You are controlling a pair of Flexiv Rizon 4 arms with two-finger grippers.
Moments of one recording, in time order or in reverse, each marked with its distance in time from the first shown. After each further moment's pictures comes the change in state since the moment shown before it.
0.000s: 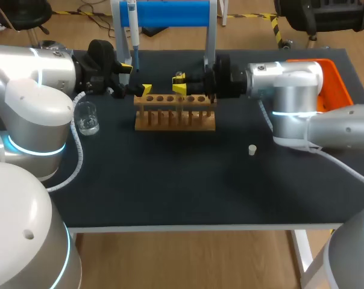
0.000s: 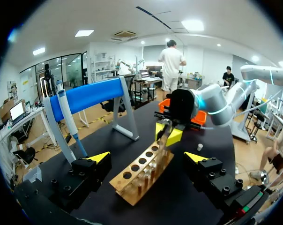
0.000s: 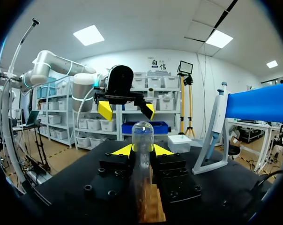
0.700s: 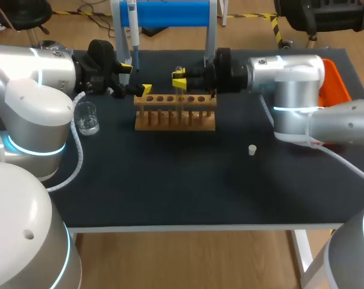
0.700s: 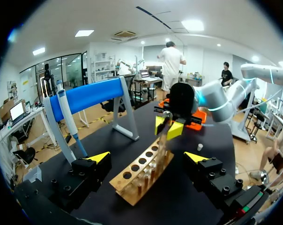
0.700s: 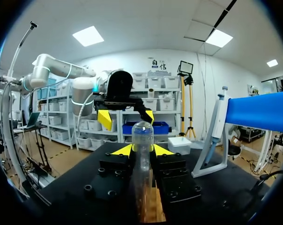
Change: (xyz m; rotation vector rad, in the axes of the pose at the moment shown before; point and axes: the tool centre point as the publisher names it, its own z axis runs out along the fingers) left arm 0.000 0.000 0.000 0.000 0.000 0.000; right arm -0.001 0.017 0.001 0.006 0.005 0.005
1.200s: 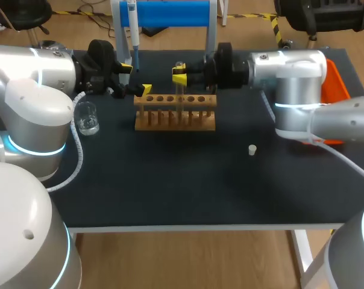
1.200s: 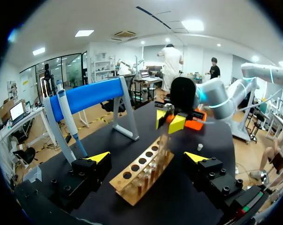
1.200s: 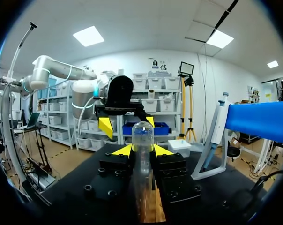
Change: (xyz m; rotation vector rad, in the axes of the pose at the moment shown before) left arm 0.000 0.000 0.000 0.000 0.000 0.000; right arm 0.001 0.015 -0.001 -0.001 0.002 -0.010
